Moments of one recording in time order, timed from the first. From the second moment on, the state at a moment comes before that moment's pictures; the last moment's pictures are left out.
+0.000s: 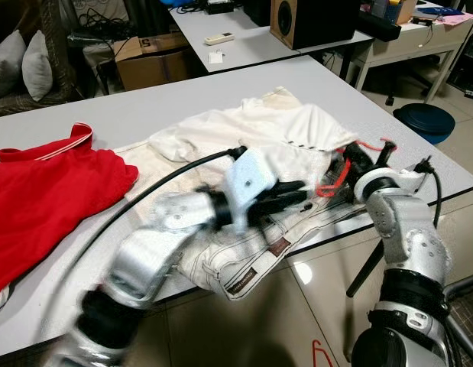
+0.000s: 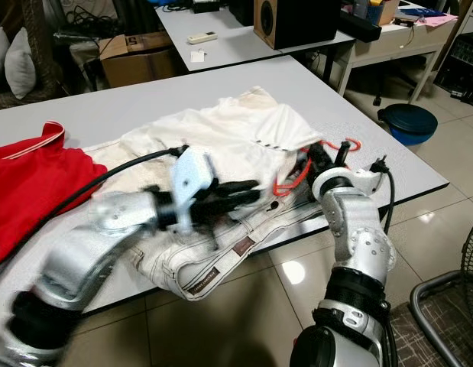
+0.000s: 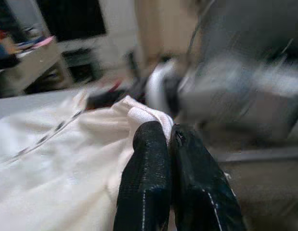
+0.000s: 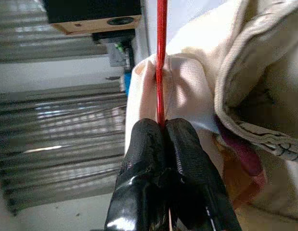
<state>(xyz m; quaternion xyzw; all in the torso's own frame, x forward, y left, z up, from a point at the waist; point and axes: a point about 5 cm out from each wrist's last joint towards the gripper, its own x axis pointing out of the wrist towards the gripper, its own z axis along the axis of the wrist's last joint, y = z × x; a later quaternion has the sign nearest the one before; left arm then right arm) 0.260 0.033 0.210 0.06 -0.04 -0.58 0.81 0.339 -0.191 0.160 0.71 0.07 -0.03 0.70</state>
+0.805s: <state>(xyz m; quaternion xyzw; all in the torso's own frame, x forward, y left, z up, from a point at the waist) 0.319 0.034 0.232 0.01 -0.02 -0.41 0.91 0.330 -0.166 0.164 0.61 0.10 0.03 0.78</state>
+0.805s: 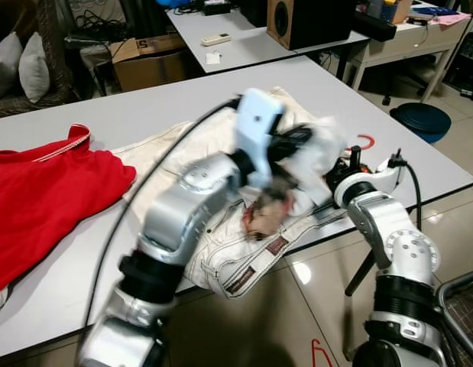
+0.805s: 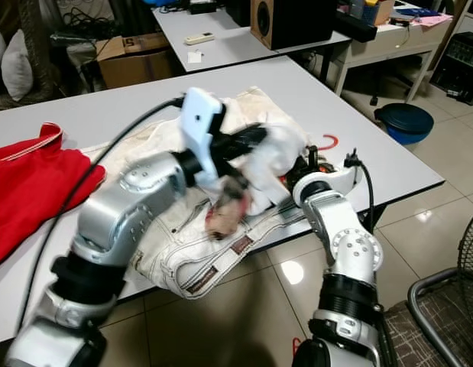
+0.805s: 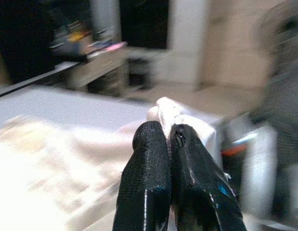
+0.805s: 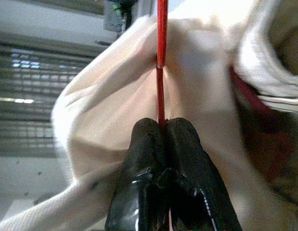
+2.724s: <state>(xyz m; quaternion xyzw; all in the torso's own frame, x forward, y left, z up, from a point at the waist) 0.221 0.214 0.205 0.13 0.08 -0.34 0.93 0.226 -0.143 0.279 0.10 -0.05 0.52 0.85</state>
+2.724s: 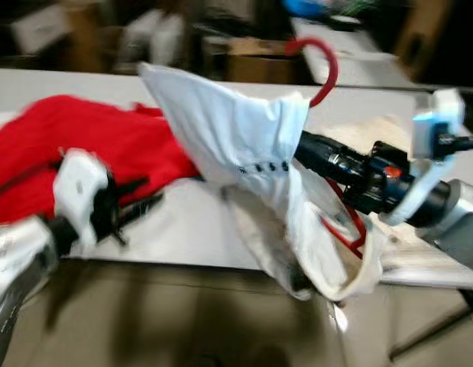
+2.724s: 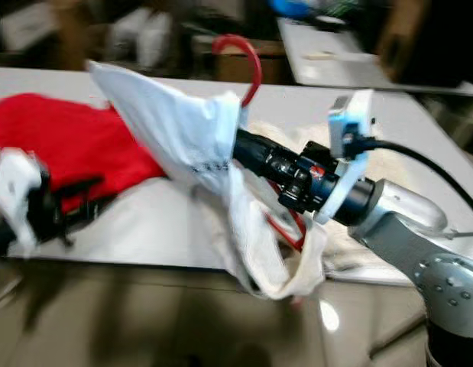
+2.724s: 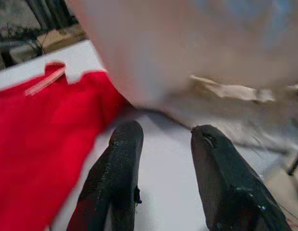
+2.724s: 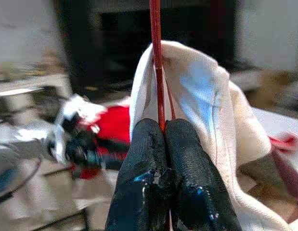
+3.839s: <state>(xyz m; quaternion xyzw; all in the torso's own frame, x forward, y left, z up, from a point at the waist) 0.175 0.188 0.199 0.11 0.12 -0.42 0.89 0.216 -0.131 0.257 0.20 -0.03 0.56 0.81</state>
